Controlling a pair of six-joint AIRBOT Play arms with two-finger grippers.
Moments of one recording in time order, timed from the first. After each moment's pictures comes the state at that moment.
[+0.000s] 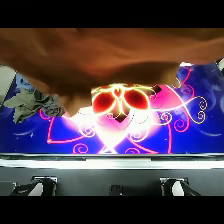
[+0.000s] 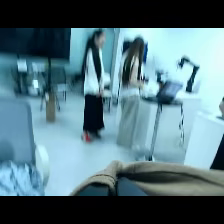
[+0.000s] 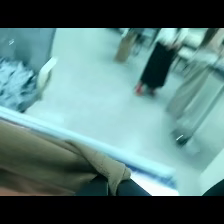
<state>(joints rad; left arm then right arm) 0.23 -0.83 1.96 0.84 -1.02 -1.34 -0.62 -0.83 1.82 -0.83 1.10 0.78</state>
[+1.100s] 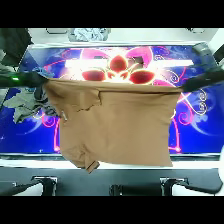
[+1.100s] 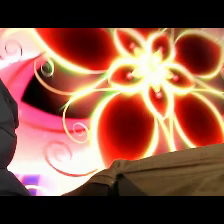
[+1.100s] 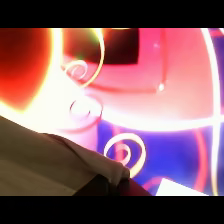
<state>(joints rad) 0.16 -1.32 1.44 0.98 -1.13 -1.27 -0.20 -1.49 1.64 -1.39 1.27 0.96</state>
